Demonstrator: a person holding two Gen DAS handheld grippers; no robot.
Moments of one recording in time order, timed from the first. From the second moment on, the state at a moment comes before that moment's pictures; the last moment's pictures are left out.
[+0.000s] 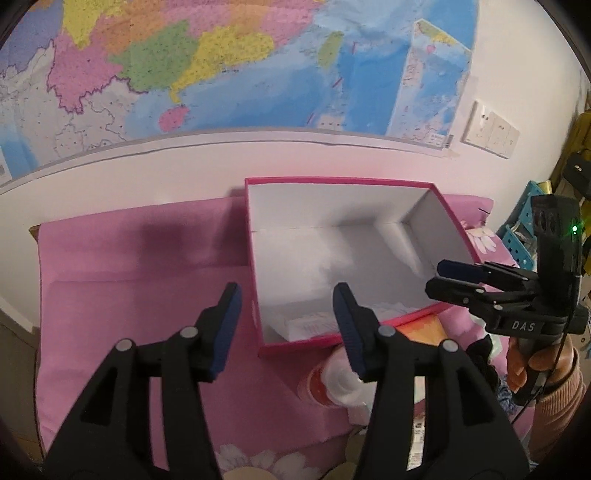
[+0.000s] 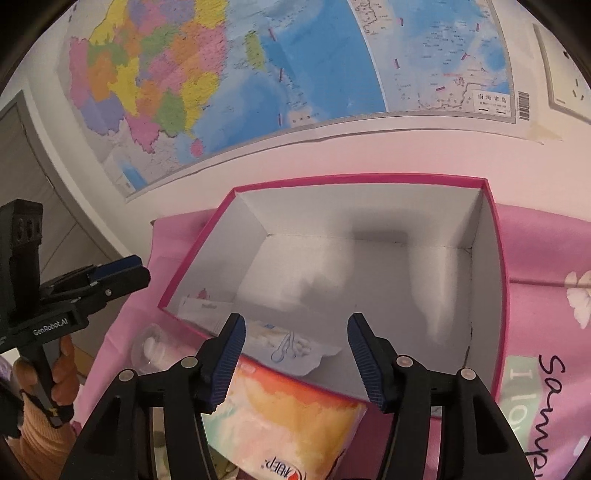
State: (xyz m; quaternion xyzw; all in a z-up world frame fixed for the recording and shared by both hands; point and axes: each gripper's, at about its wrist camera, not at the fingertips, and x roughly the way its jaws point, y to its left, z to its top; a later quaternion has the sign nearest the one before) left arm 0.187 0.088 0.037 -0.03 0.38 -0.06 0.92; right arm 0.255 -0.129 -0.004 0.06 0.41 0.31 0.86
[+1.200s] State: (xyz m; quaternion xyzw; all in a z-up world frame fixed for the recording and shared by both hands) left arm 0.040 0.066 -0.079 -0.12 0.47 -0.16 0.86; right arm 0.149 -0.085 -0.062 0.02 0.47 0.44 0.76
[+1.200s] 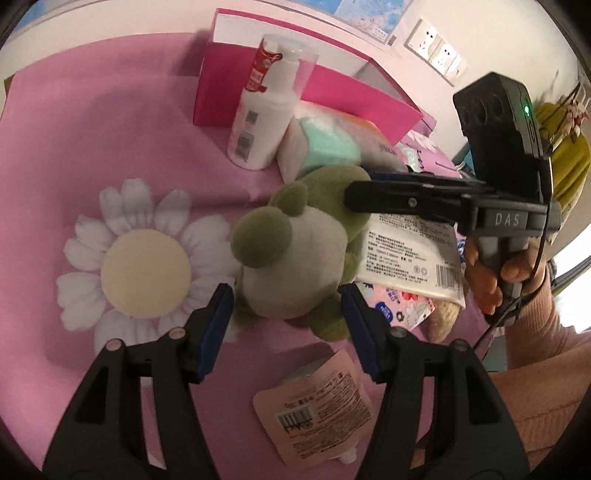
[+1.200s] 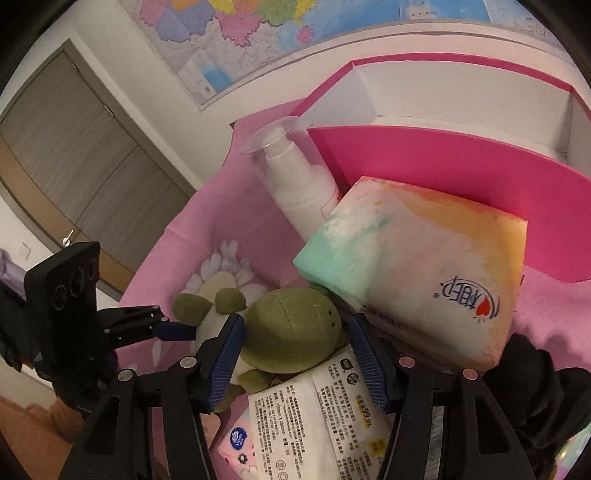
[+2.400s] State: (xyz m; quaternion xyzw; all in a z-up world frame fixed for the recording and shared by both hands) left arm 0.104 0.074 0.084 -0.05 0.31 -0.17 0.94; right arm 0.165 -0.118 0.083 0.07 0.28 0.43 0.86
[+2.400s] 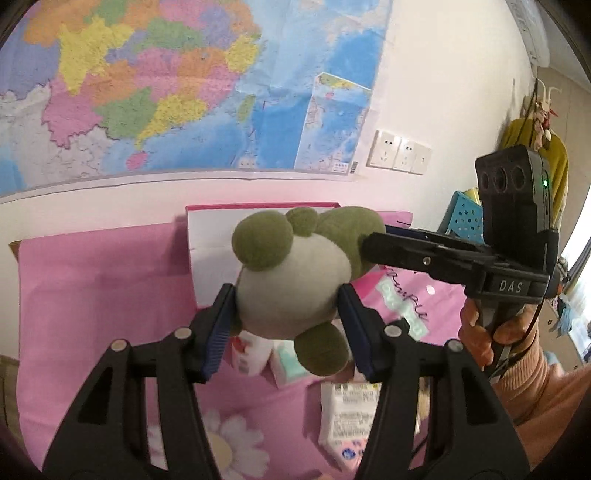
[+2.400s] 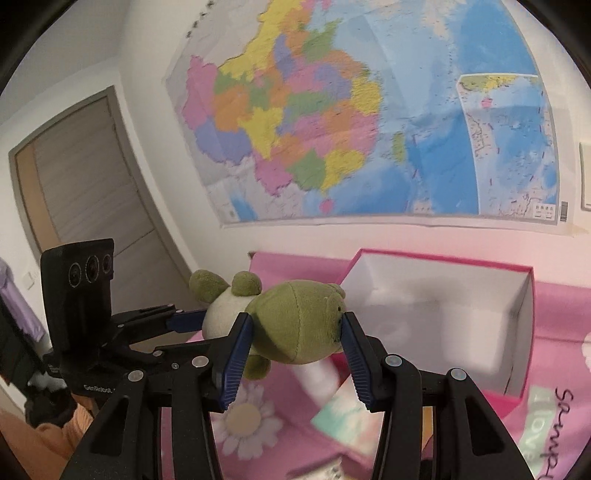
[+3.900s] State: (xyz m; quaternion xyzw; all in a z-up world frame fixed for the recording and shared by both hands) left arm 0.166 0.094 0.056 -0.05 0.30 -0.11 0.95; right arm 0.255 -0.134 0.012 0.12 0.40 0.37 0.83
